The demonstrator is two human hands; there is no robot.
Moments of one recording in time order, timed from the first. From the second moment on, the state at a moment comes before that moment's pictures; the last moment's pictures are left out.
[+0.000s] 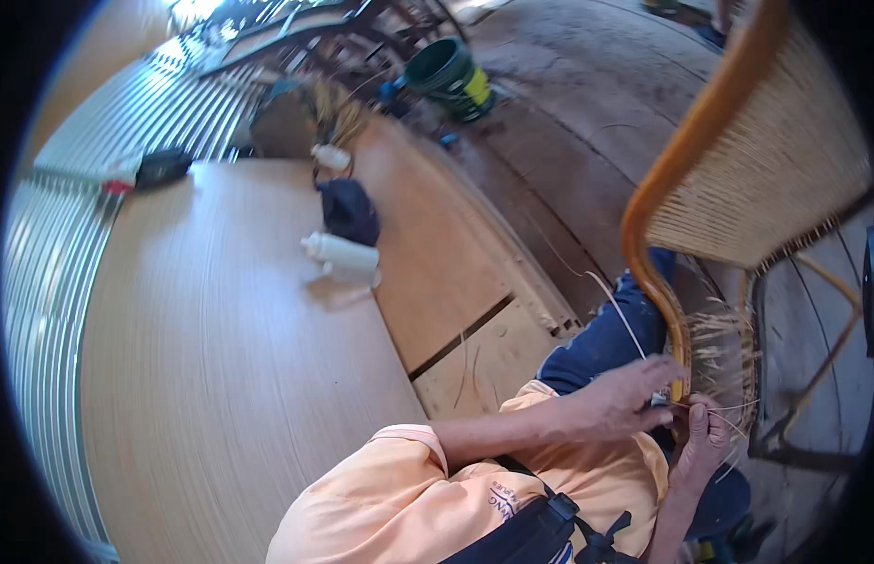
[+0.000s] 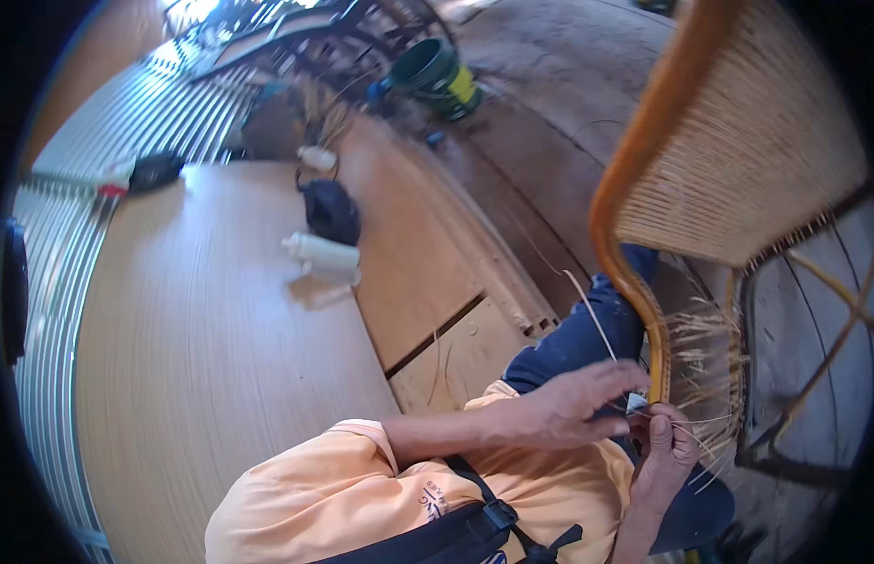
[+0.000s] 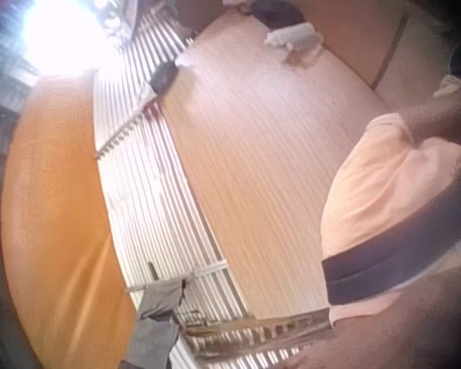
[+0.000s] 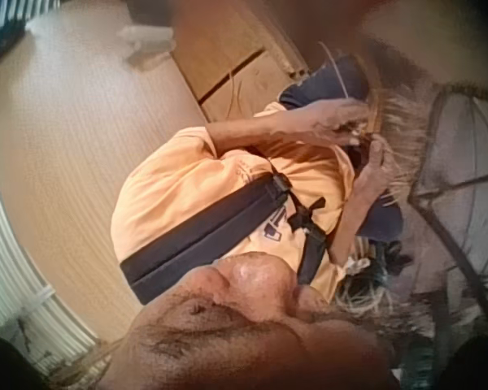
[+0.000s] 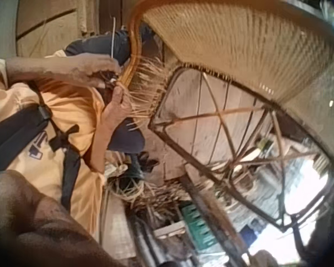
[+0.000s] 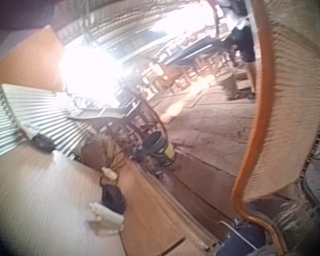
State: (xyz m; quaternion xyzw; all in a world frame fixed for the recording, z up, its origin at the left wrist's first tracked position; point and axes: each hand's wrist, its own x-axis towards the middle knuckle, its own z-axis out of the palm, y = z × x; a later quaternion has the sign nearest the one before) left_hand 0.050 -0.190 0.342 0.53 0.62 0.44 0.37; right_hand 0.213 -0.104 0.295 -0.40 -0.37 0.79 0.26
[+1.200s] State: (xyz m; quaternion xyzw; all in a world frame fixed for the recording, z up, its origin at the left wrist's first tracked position) left_hand 0.037 -0.492 0.201 0.15 0.99 -0.05 0.04; right_hand 0.269 -0.028 0.296 -0.44 -0.45 0.66 0.41
